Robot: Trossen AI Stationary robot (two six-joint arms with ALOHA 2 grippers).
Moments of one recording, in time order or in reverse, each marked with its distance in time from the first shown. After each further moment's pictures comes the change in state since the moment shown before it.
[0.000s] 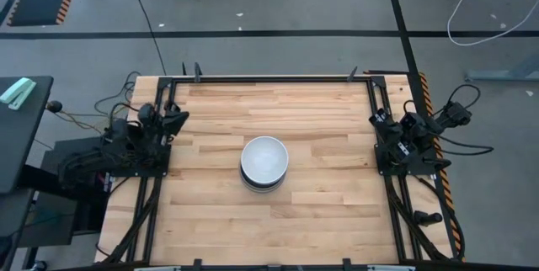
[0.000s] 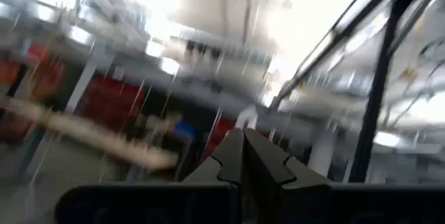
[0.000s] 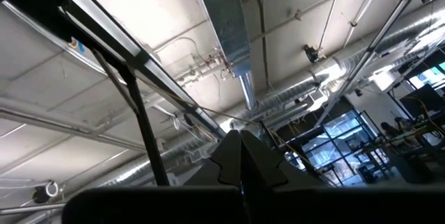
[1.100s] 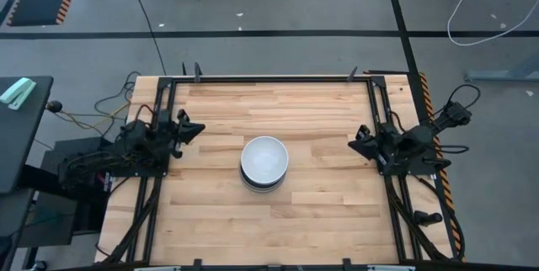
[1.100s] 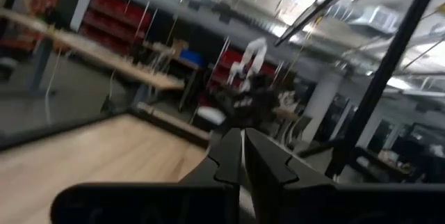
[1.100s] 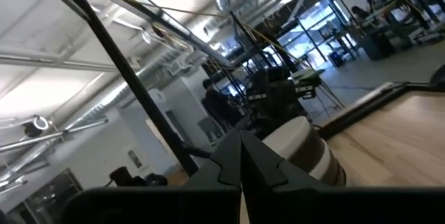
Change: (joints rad) left arm 0.000 0.001 -0.059 -0.211 0.084 -0.046; right arm -0.001 0.000 0.000 -0.473 0.043 0.367
